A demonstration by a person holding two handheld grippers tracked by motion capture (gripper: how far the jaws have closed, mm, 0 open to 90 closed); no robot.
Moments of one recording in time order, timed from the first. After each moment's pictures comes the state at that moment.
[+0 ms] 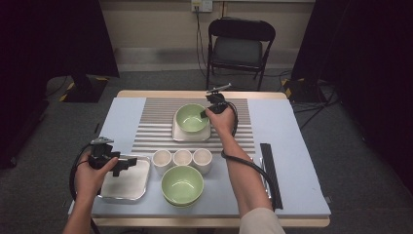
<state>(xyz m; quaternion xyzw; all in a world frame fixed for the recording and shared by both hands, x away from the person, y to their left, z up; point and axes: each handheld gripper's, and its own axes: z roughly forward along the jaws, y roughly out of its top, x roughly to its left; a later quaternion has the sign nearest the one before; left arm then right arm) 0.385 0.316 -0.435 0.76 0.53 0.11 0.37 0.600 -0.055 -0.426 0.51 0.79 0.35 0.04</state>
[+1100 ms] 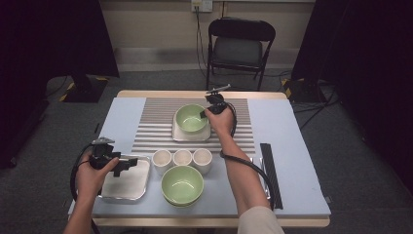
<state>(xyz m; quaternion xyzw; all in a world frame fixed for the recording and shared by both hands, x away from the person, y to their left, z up) 0.385 0.314 -0.437 0.76 0.53 0.11 0.37 0.604 -0.052 -0.433 0.52 0.78 0.35 0.04</state>
